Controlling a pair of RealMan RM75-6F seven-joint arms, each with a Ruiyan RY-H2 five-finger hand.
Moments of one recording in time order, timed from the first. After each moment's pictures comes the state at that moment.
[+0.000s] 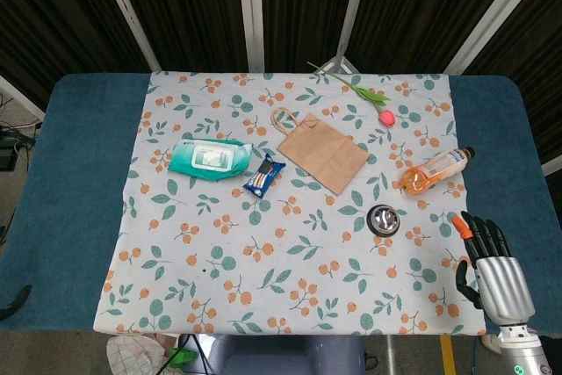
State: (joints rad) left arm 0.13 -1.05 0.01 -1.75 1.64 1.74 0.05; right arm 0.05 -1.15 0.01 -1.71 -1.65 1.53 0.00
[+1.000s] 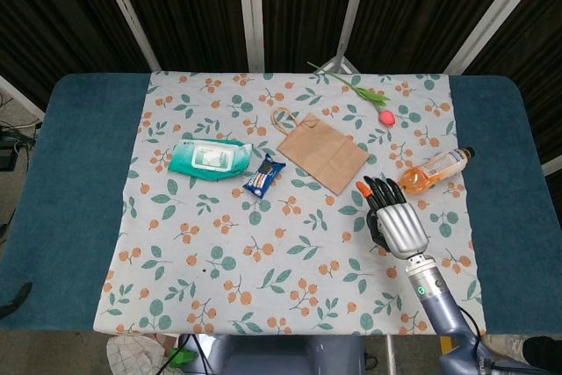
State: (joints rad) left arm 0.12 -1.06 0.00 -1.76 1.61 1.71 0.11; right arm 0.40 -1.50 0.18 -1.48 -1.47 1.15 -0.18
